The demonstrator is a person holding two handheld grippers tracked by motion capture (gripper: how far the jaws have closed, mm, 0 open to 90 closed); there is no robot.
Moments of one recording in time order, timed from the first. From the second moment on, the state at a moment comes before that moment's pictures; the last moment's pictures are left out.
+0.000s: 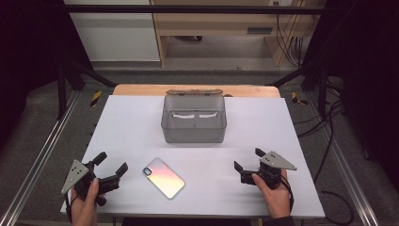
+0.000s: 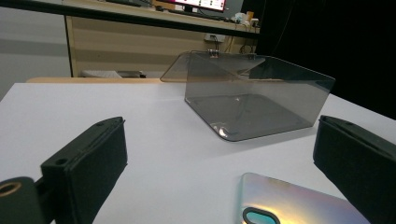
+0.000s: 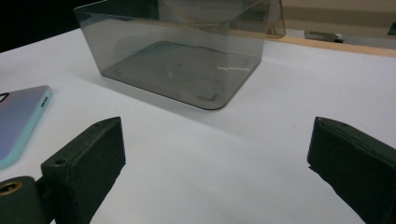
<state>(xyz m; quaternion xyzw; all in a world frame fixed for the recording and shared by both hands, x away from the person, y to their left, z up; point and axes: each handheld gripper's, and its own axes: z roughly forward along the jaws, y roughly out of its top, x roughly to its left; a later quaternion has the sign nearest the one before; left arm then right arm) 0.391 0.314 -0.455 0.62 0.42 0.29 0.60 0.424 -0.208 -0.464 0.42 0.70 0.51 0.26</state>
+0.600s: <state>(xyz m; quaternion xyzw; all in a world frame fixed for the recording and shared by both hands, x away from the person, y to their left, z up) 0.391 0.317 -0.457 0.61 0.43 0.28 0.60 0.415 -0.104 -0.455 0.37 0.81 0.42 0.17</state>
